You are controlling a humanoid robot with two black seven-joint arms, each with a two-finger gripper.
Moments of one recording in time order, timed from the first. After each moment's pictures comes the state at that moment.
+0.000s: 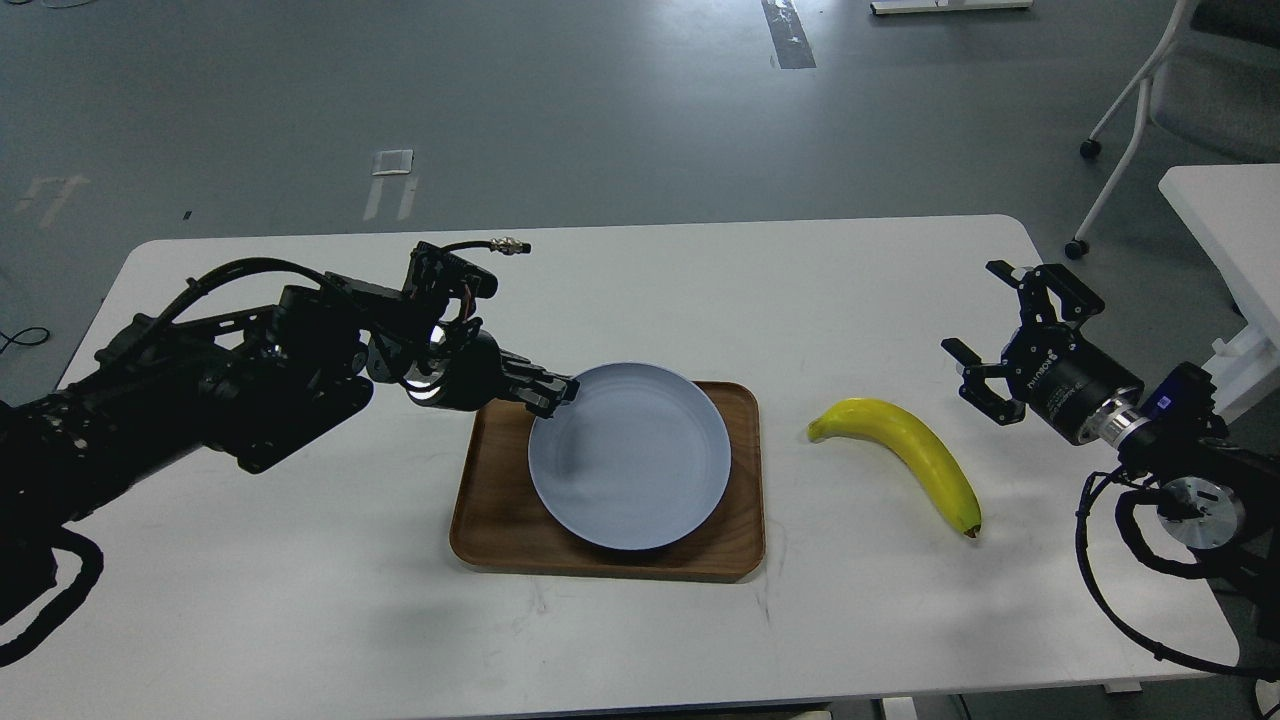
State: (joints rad) left arm -1.06 0.24 -0.10 -0.73 1.68 -0.42 -0.49; right arm 0.59 -0.62 0.33 0.79 -0.05 0.49 0.49
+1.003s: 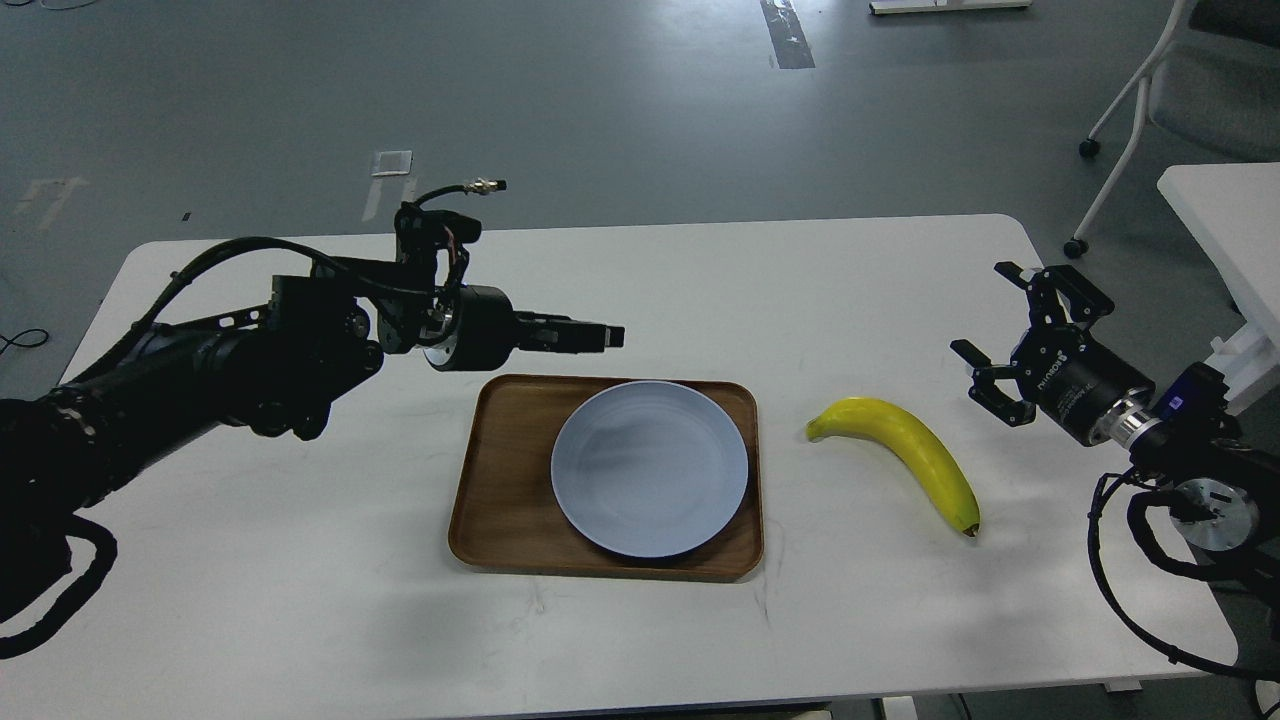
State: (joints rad) left arm -1.08 0.27 -0.18 -0.71 1.09 -0.40 -0.49; right arm 0.59 -0.64 0.33 0.80 -0.06 0.49 0.49
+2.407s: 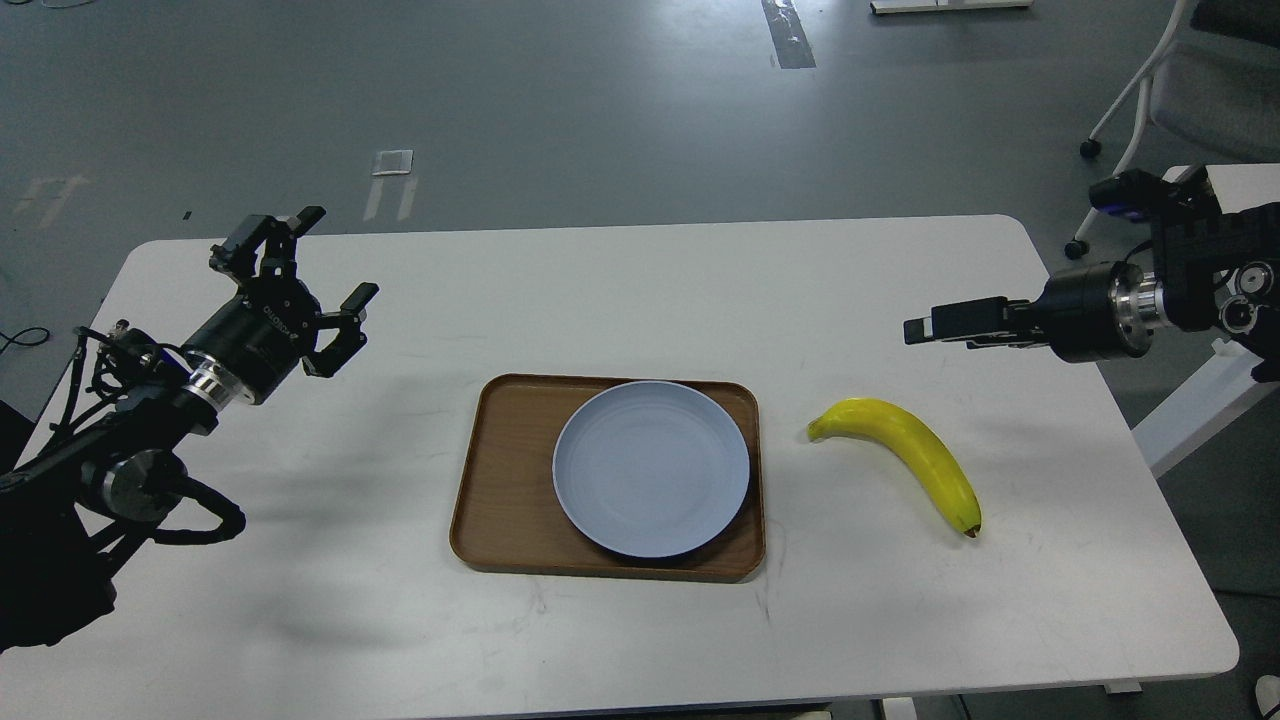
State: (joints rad) left arm -0.63 0.49 -0.55 -0.76 0.17 -0.49 -0.49; right arm 1.35 -0.78 -0.41 1.00 -1.10 0.49 0.49
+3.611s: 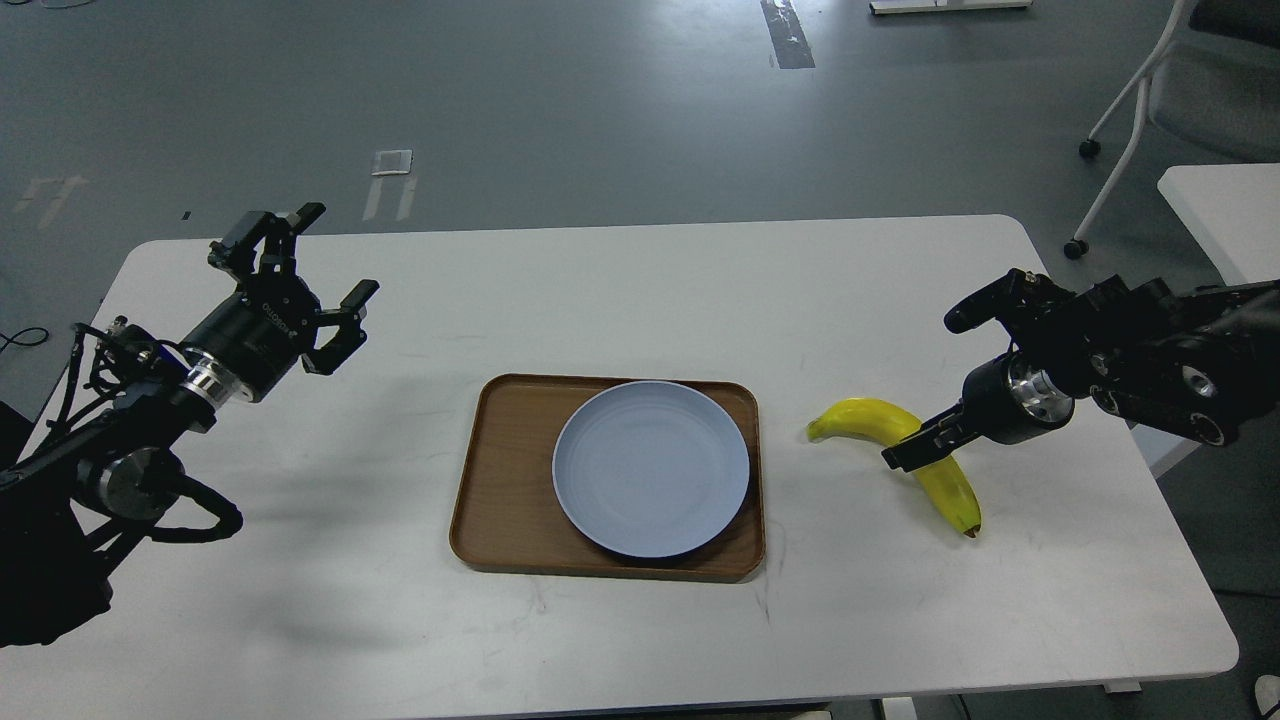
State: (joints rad) left arm -0.63 0.50 -0.56 -0.77 0.17 -0.49 -0.49; right arm 1.32 -0.48 -0.72 0.86 -1.25 0.36 0.49
